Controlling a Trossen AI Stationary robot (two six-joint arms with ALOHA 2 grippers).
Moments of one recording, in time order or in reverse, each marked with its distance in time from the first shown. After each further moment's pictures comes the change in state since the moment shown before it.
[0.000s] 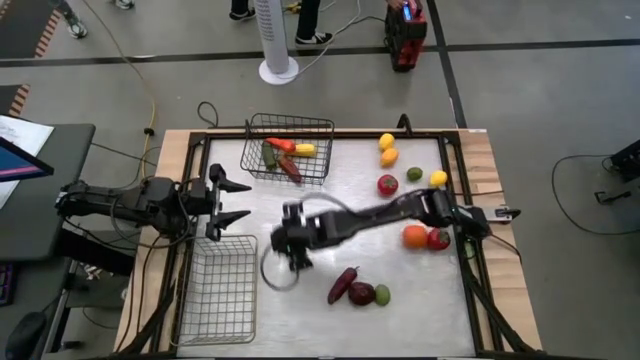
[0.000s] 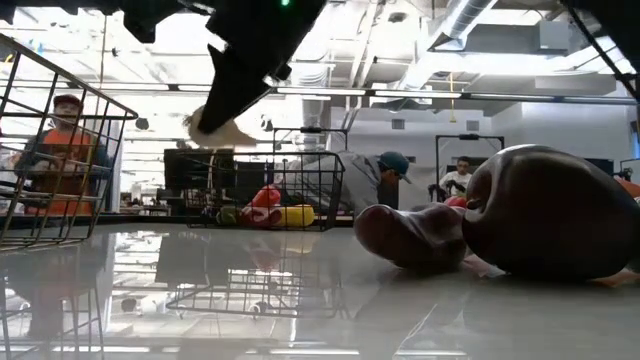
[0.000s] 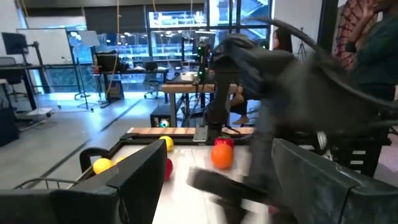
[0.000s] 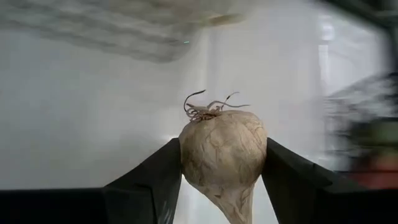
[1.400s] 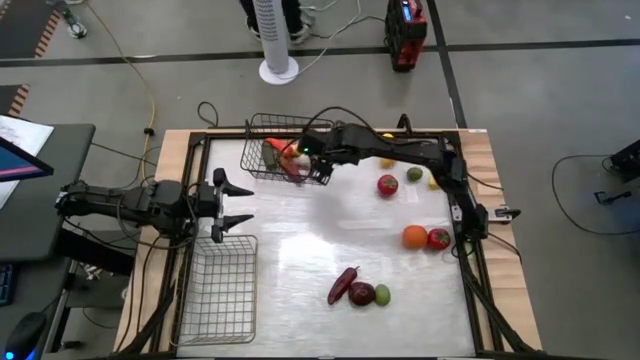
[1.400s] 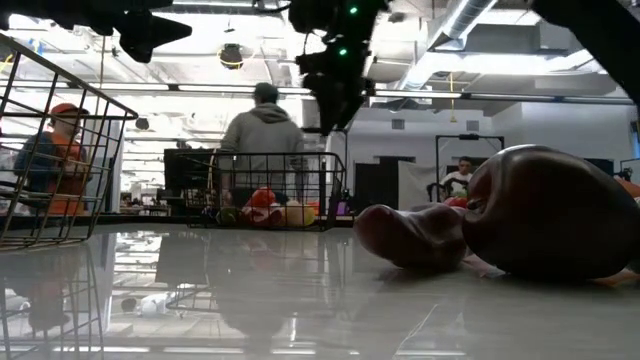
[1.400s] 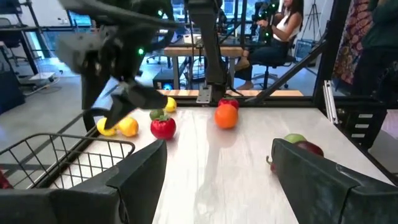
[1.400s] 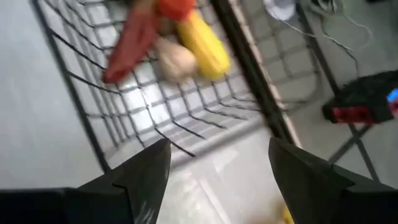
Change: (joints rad) left arm 0.000 0.000 -0.002 -0.160 -0.019 -0.035; right arm -0.409 -0.164 0.033 -0.449 0.103 0.260
